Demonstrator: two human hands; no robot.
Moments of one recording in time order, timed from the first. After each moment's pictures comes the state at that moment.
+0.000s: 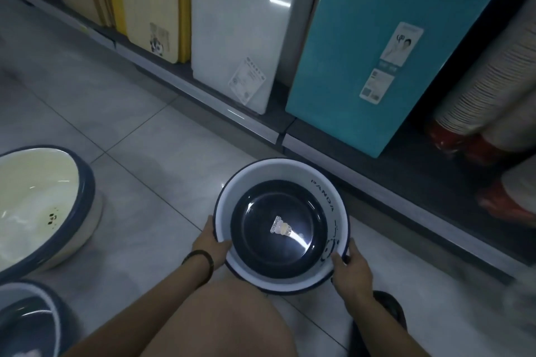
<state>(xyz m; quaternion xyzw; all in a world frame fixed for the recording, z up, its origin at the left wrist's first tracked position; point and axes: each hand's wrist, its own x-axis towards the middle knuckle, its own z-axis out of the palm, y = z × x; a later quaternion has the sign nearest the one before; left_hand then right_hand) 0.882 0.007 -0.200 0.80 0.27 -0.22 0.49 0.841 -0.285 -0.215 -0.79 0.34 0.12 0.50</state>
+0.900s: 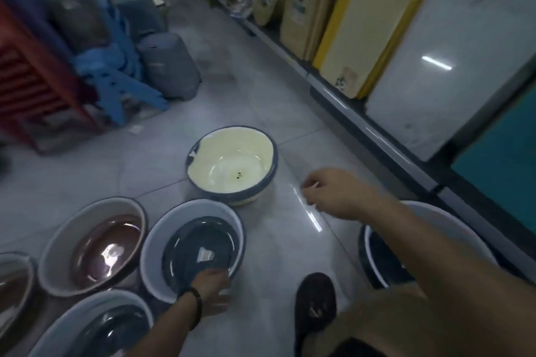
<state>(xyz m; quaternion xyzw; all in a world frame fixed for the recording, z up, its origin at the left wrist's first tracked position) 0.586 0.243 -0.122 0.52 0.57 -0.15 0.62 0.823 0.050 0.088 -0.88 -0.28 0.30 0.26</state>
